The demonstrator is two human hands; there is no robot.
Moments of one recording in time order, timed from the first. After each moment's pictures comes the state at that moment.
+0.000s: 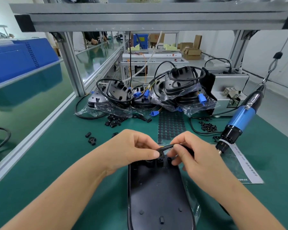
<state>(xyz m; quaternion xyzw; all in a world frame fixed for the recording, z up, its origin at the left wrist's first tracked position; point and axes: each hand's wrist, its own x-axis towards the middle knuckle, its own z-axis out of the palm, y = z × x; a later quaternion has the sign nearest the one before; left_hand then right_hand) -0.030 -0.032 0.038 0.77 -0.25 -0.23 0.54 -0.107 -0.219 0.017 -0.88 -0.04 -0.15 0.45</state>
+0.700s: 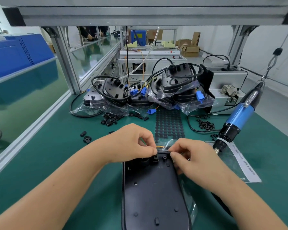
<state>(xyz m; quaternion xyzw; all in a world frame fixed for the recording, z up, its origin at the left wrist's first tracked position) -0.012 -0.047 0.045 0.87 -0.32 -0.16 0.33 -0.096 -0.230 0.010 -0.91 0.01 -0.09 0.40</state>
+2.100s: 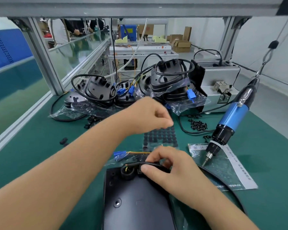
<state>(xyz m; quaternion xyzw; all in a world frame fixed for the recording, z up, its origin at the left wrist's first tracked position) 0.040 -0.124 0.069 0.86 -0.37 -0.12 0.32 -0.089 -0.219 0.003 -0.87 -0.02 -0.09 0.48</state>
